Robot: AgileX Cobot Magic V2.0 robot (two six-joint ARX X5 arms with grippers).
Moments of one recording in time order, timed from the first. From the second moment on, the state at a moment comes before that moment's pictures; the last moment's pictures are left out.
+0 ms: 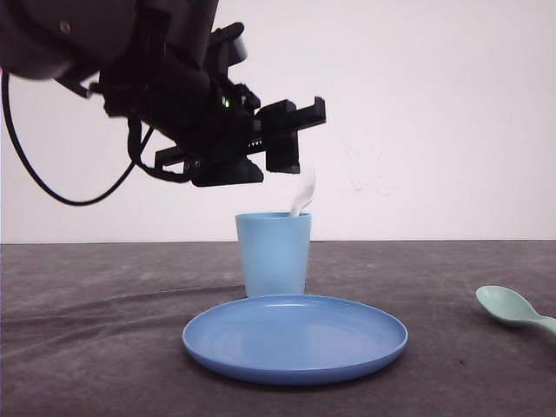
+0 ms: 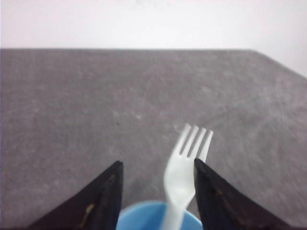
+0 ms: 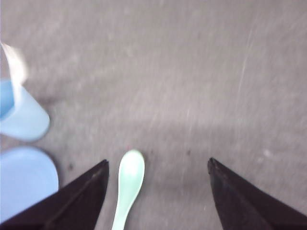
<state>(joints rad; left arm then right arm) -0.77 1.67 0.82 0.63 -0.29 -0.23 0.11 0.66 0.70 -0.68 -0.16 0.16</state>
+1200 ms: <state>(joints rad) -0.80 0.65 0.82 -0.39 -0.29 -0.23 0.56 1.32 0.70 -0.63 0.08 0.45</state>
